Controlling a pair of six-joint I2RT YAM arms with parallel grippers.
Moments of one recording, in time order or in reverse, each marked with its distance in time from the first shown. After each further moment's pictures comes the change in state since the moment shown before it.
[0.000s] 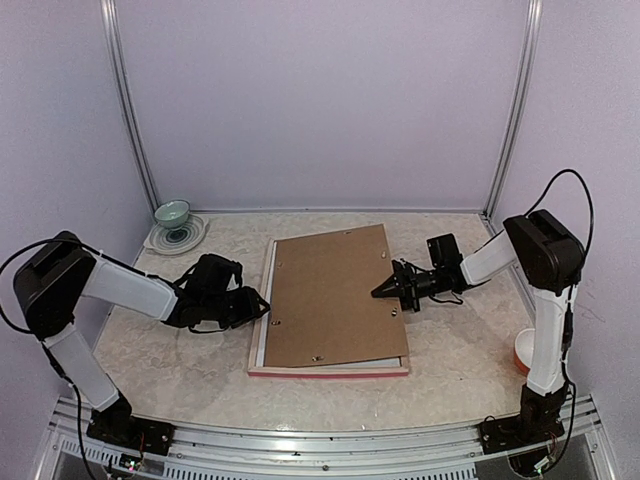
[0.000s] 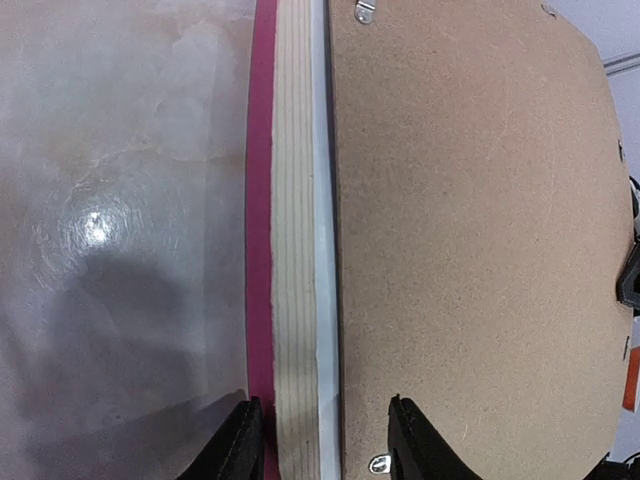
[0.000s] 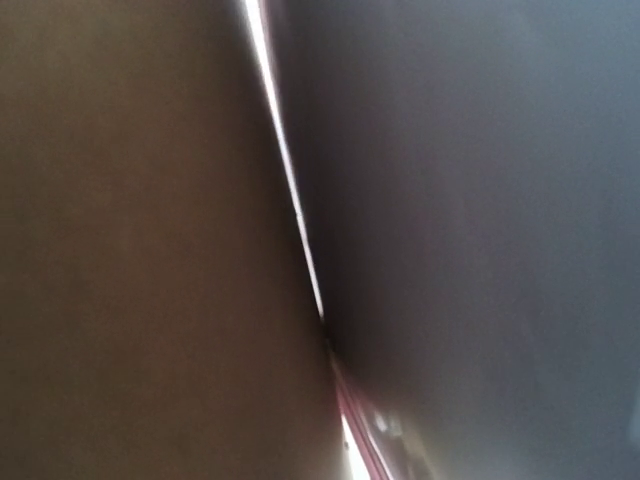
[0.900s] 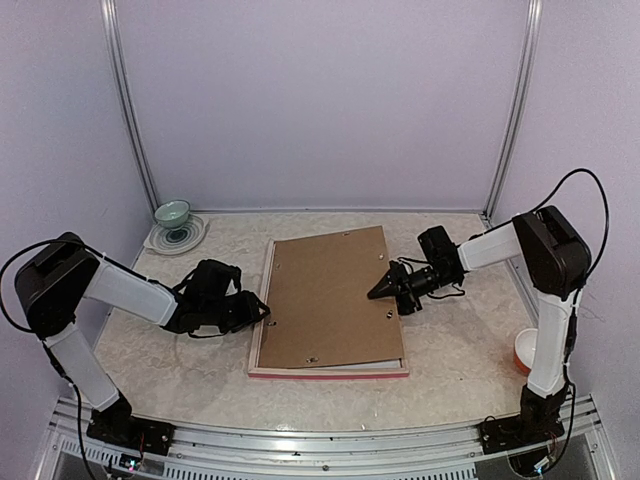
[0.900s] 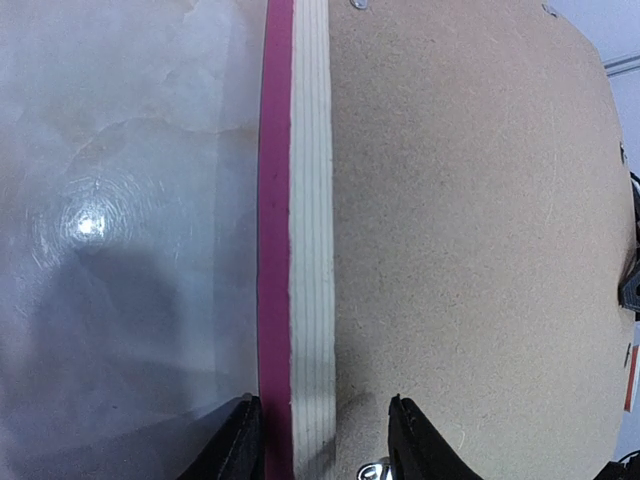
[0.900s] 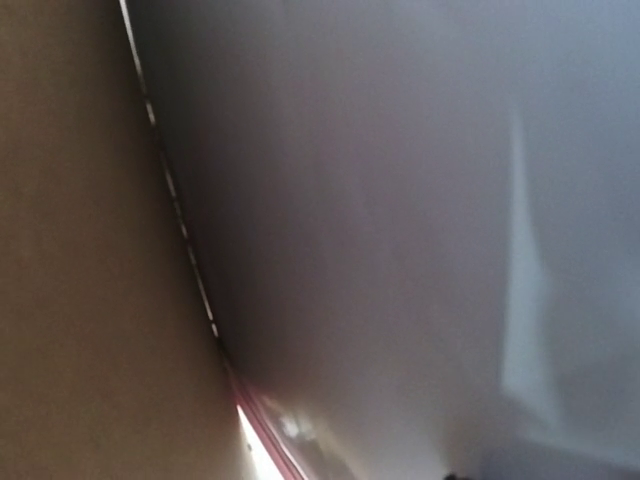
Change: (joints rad) left arm -0.005 0.015 -0.043 0.065 0.008 -0.025; right arm 0.045 -0.056 0.116 -0.465 0.205 -0.266
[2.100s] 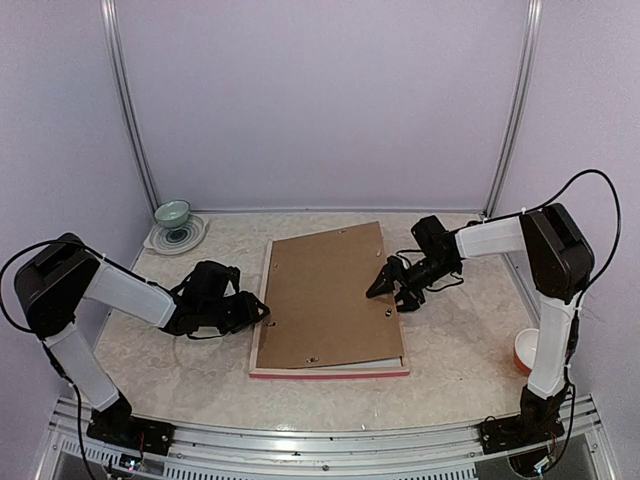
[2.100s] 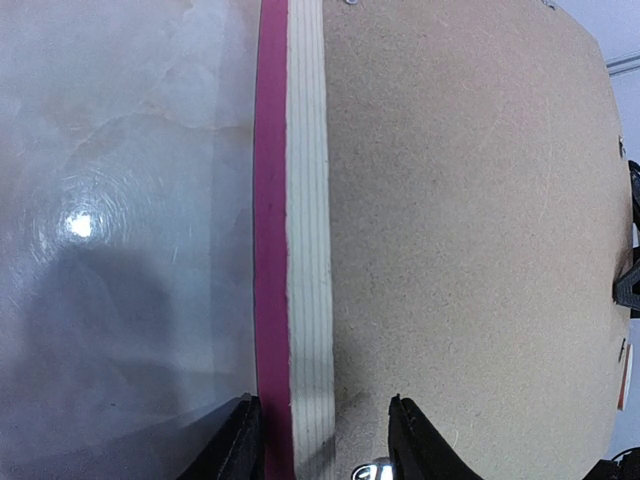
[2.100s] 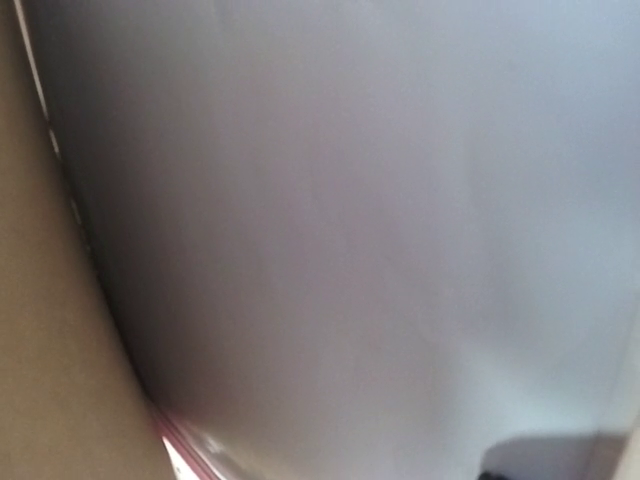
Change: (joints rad) left arm 0.006 -0.002 -0.023 0.041 0.017 -0.017; right arm 0.038 -0.041 0.113 -0.278 0.218 -0.112
